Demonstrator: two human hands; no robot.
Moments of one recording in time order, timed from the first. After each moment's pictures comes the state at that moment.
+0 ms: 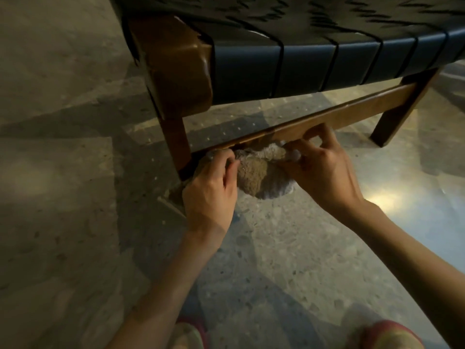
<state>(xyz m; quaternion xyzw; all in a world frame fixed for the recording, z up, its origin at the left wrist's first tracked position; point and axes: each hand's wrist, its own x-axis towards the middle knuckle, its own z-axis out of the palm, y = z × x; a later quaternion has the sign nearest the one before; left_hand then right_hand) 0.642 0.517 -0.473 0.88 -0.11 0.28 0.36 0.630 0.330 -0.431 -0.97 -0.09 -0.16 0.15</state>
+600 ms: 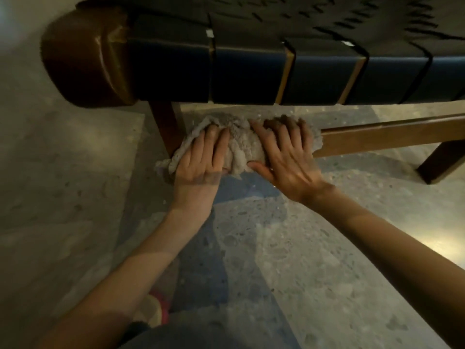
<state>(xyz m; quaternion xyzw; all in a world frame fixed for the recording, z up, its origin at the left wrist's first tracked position) 0.663 0.511 -0.500 0.92 -0.10 0.32 -0.19 0.704 0.321 -0.479 -0.95 -0.26 -0.16 0.03</state>
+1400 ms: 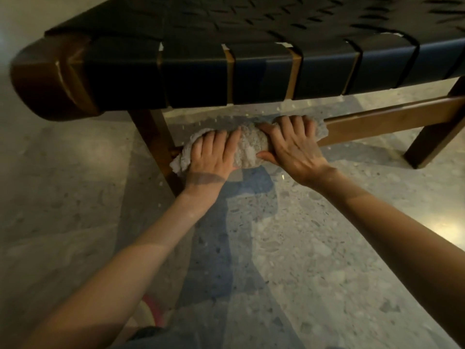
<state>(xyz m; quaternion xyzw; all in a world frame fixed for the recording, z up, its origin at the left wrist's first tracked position) 0.702 0.476 -0.513 0.87 -0.16 0.44 -0.17 0.720 0.278 -0.474 -0.97 -0.23 -0.09 -0.03</state>
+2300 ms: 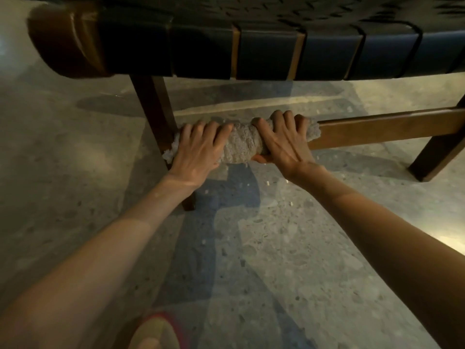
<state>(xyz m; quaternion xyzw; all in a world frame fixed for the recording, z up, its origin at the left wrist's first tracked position) 0.720 0.553 -0.474 0.95 -0.18 0.20 -0.15 0.748 0.354 -0.479 -0.97 -0.21 -0.11 -0.01</state>
